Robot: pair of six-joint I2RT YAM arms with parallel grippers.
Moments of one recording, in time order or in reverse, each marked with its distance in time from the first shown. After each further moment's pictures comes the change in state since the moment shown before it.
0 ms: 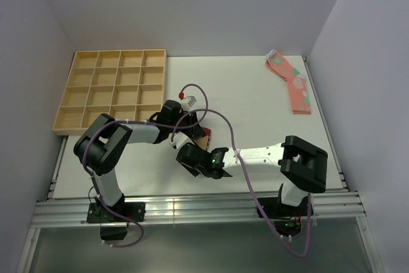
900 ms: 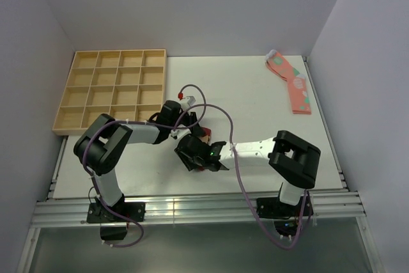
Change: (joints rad) left arm 0.000 0.001 -0.003 0.007 -0.008 -0.027; right arm -0.098 0.079 0.010 0.140 -0.162 0.096
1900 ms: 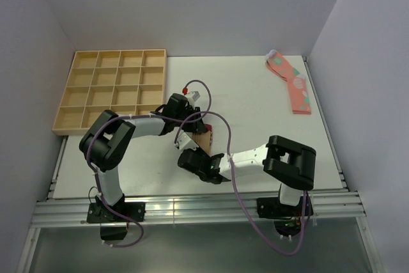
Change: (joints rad) left arm -0.008 0.056 0.163 -0.190 -0.053 0.009; right arm 0.106 0.023 -0.105 0.096 0.416 -0.117
